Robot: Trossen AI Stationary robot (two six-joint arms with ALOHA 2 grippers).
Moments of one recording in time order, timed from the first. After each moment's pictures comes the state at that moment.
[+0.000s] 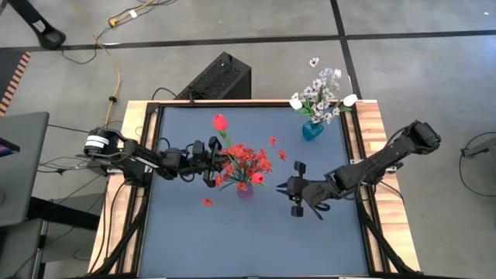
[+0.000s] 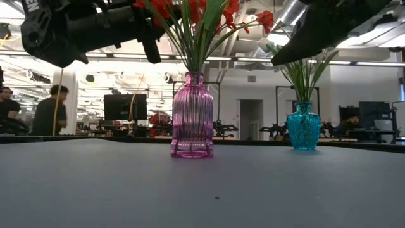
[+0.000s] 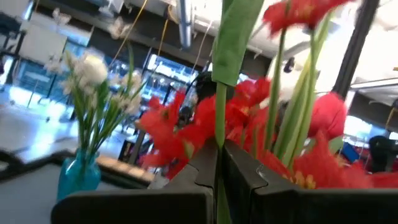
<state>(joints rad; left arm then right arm) -0.02 1.56 0.41 1.56 -0.12 -0.32 0.44 1.31 0.76 -0.13 0.52 0.26</state>
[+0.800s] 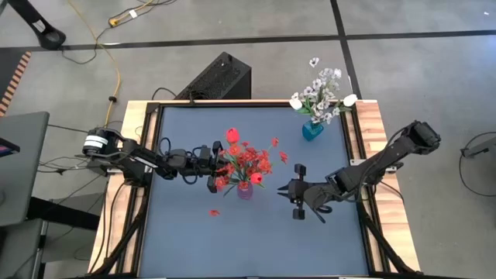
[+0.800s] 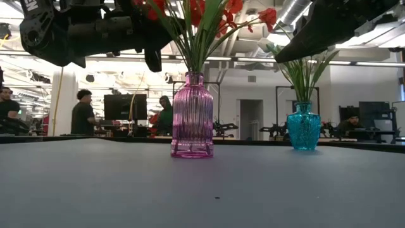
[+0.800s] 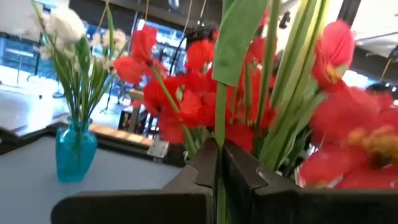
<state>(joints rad) -0.02 1.55 0.41 1.40 -0.03 -0.27 0.47 1.31 0.76 -0.13 0.51 0.26</state>
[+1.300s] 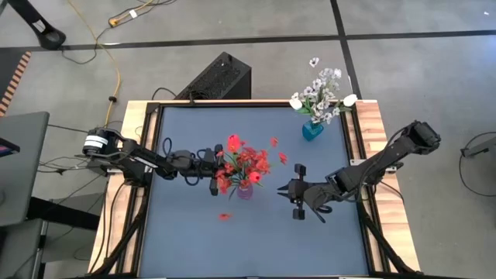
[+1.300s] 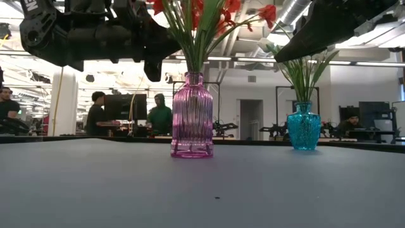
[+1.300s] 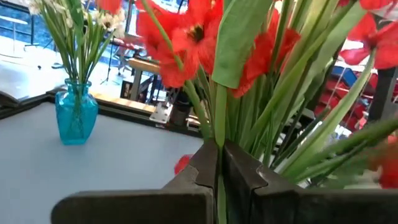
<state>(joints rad) -0.02 1.55 0.41 1.26 0.00 -0.27 0.47 1.31 0.76 -0.12 0.51 0.26</state>
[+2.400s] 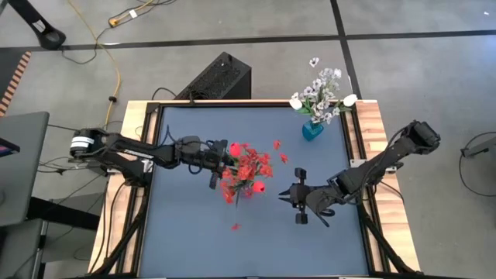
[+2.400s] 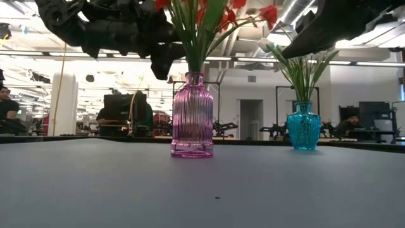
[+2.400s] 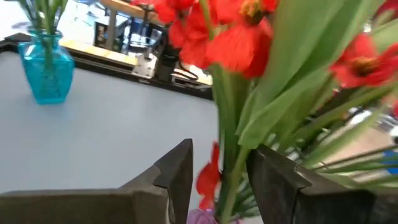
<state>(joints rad) 0.10 1.42 0.55 0.77 0.26 -0.30 0.51 1.31 0.76 -0.13 0.50 0.26</state>
